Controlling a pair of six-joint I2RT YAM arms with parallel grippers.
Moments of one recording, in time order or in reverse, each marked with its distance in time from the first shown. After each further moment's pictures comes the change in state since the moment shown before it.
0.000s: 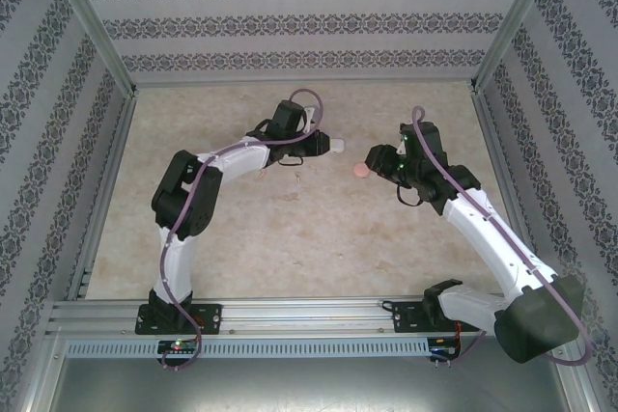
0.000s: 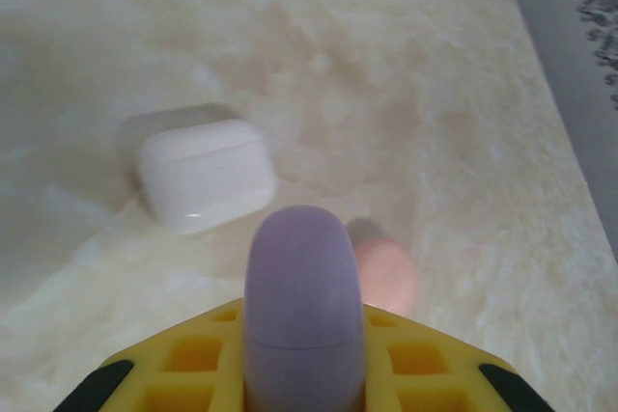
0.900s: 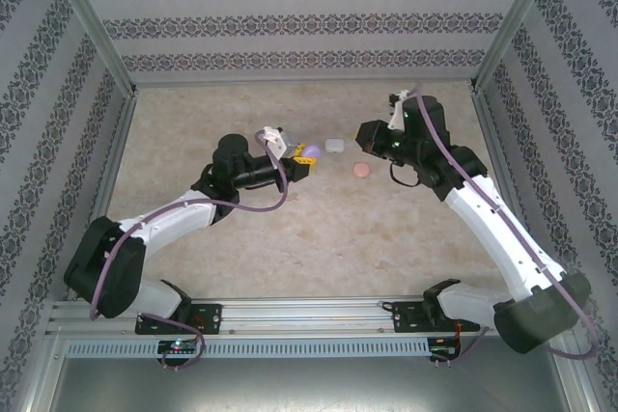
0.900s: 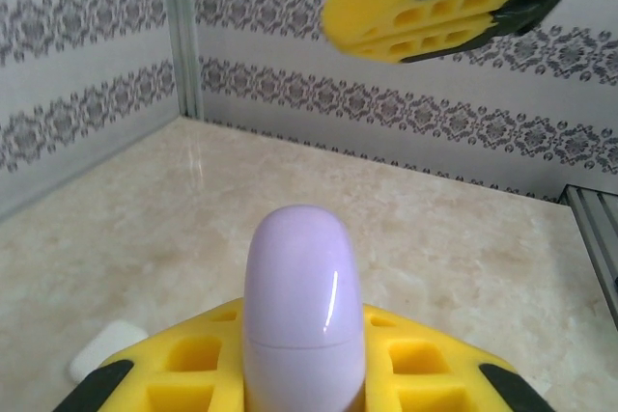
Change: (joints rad) left arm -0.039 -0.673 -0.715 0.609 0.225 0.539; right arm 0.053 0.041 0.225 -0.017 -0.080 -0.016
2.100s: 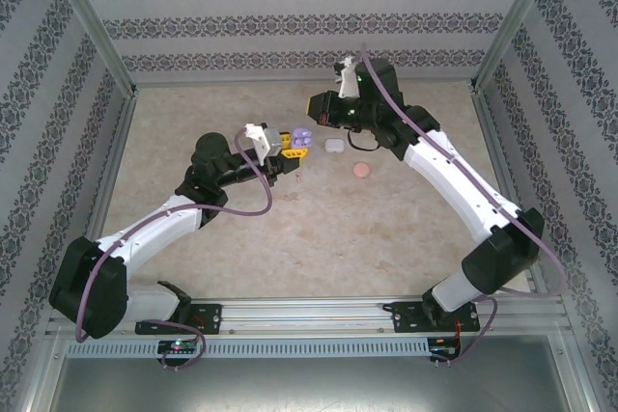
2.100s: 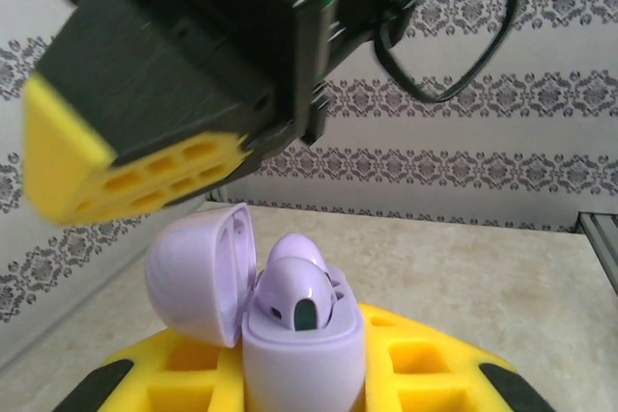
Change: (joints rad) left arm 0.045 -0.142 -0.008 0.049 0.077 0.096; right arm 0.137 0.383 0.384 0.071 -0.184 -0.058
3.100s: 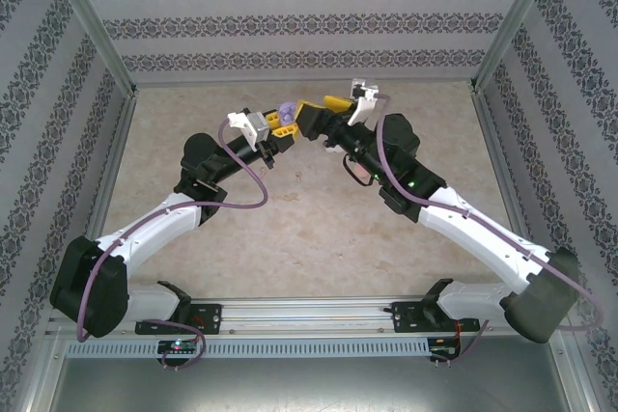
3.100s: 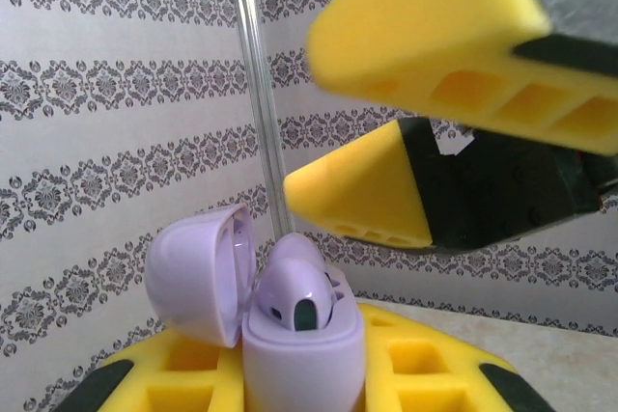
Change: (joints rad) left arm 0.018 0.006 0.021 0.234 -0.153 -0.084; right arm 0.198 -0.349 -0.494 0.718 0.410 -0.080
